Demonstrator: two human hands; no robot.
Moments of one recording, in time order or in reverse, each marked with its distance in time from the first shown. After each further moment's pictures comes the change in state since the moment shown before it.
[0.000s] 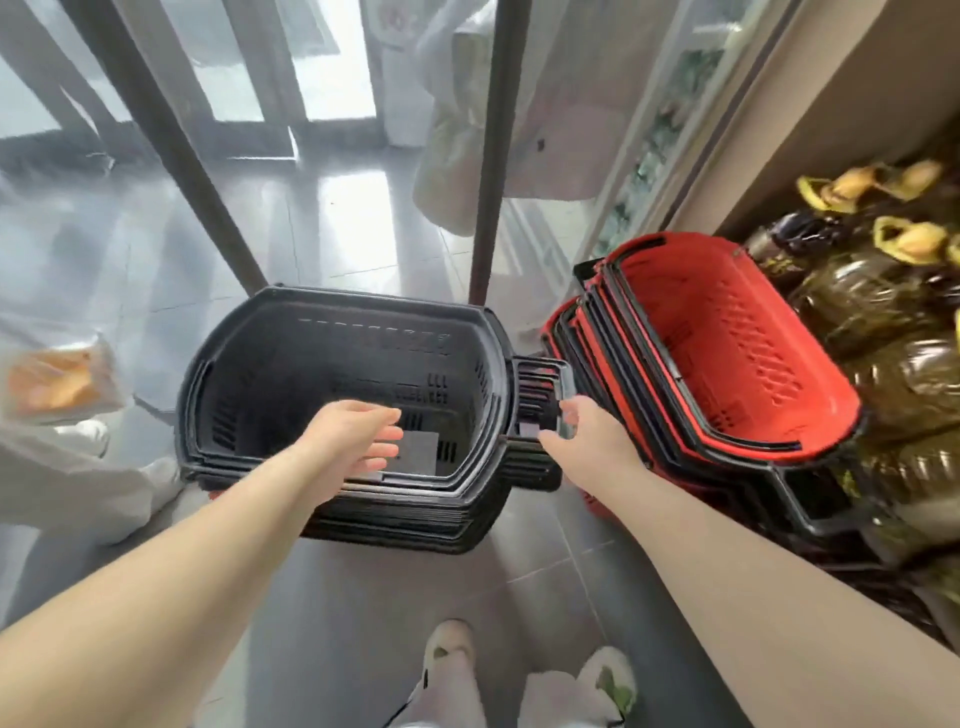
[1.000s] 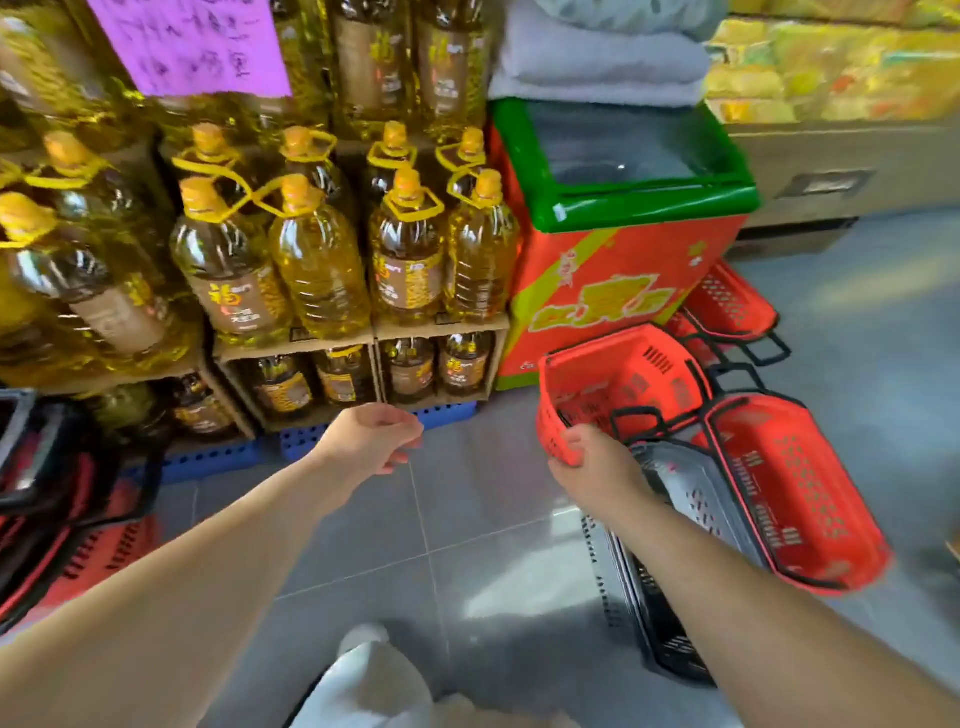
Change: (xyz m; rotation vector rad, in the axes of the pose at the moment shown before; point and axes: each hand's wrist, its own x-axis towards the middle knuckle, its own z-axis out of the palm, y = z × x) left_hand -0.459 -0.262 0.516 1.061 -1.233 0.531; right_hand -0.642 0.471 -0.007 0.508 0.858 1.118
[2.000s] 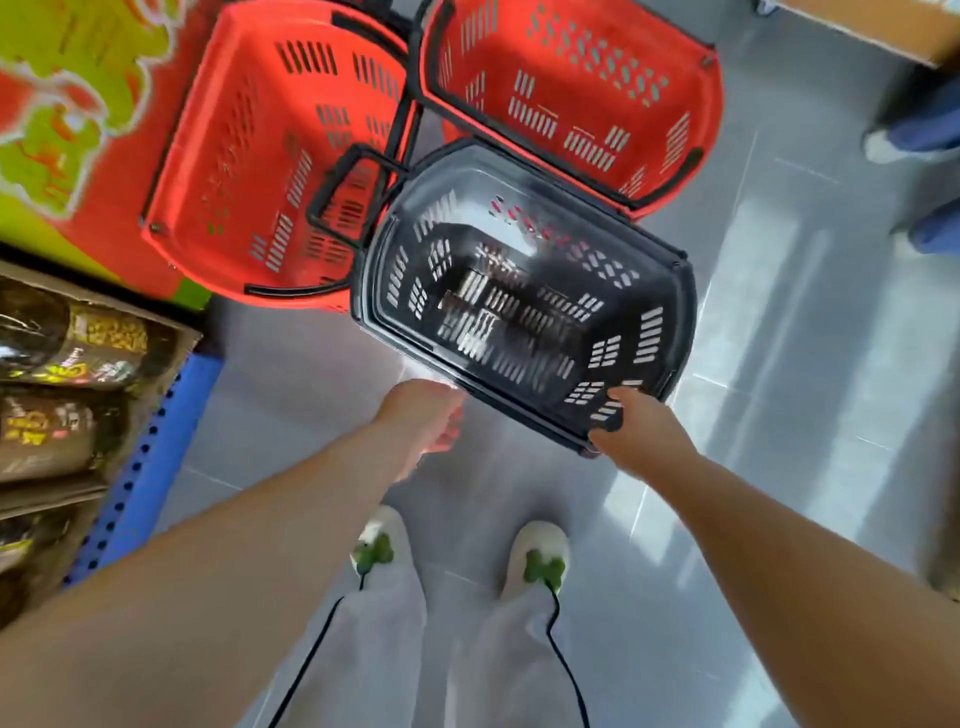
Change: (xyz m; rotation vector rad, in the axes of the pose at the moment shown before) left_hand 0.179 -0.130 0.446 0.624 -0.692 -0.355; right_hand -0.013 0.403 0.141 0.280 0.098 0.974
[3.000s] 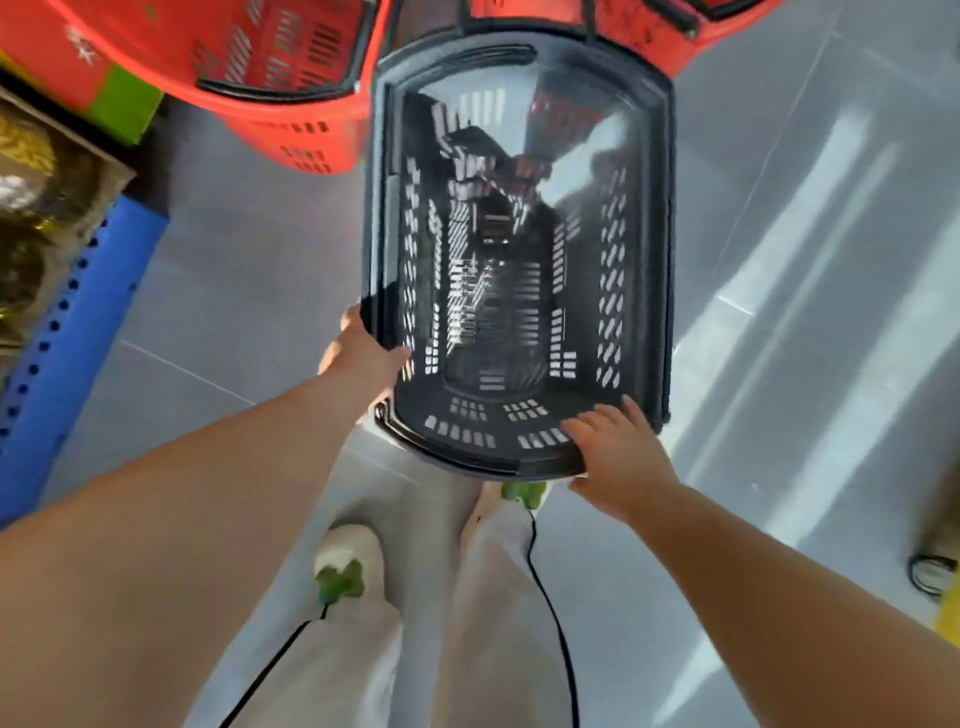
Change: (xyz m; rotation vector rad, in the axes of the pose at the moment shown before) left_hand 0.081 -0.148 0.010 0.400 0.356 0.055; right_hand -0.033 0.107 0.139 -0.661 -0.165 -0.493
